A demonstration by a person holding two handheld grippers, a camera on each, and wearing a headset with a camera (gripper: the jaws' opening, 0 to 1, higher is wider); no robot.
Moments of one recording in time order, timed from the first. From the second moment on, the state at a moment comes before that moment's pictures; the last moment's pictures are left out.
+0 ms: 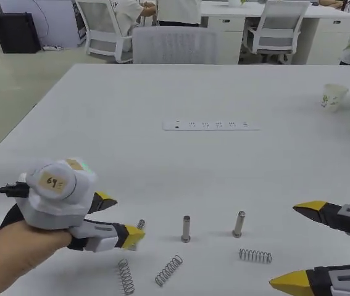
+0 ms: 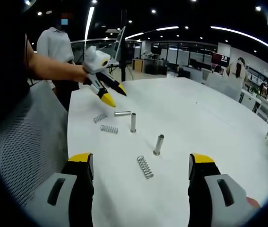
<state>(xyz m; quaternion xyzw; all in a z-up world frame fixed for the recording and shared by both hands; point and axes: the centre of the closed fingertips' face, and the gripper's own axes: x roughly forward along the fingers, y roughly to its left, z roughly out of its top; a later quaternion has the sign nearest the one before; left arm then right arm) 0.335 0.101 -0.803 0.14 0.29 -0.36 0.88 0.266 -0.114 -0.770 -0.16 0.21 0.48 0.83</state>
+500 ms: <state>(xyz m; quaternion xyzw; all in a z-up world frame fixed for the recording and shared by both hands) 0.345 0.093 -0.823 0.16 0.33 -0.35 0.86 0.268 -0.114 -0.772 -0.15 0.21 0.48 0.84</state>
